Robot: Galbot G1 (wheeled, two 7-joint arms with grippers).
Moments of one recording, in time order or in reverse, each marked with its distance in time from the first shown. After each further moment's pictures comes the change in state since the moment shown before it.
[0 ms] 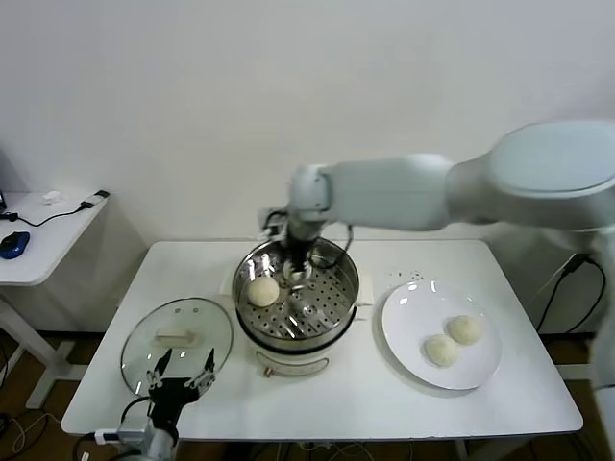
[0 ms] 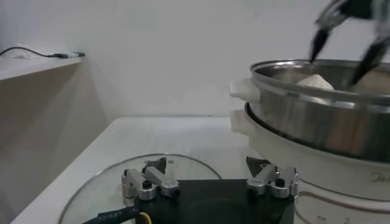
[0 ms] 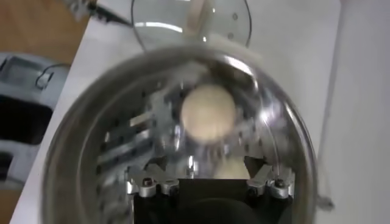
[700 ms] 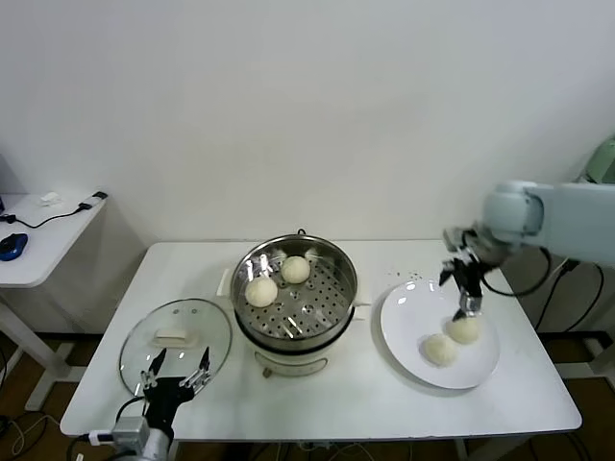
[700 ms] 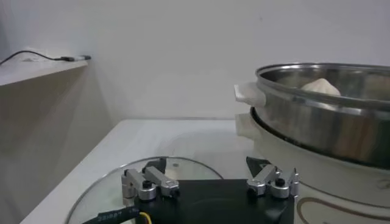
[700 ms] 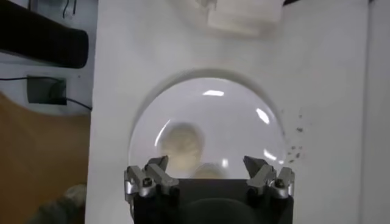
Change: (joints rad) left arm 0.009 -0.014 -0.022 -0.007 0.001 0.001 -0.001; right arm -0.058 -0.606 -0.114 0.225 -0.353 0.037 -0.026
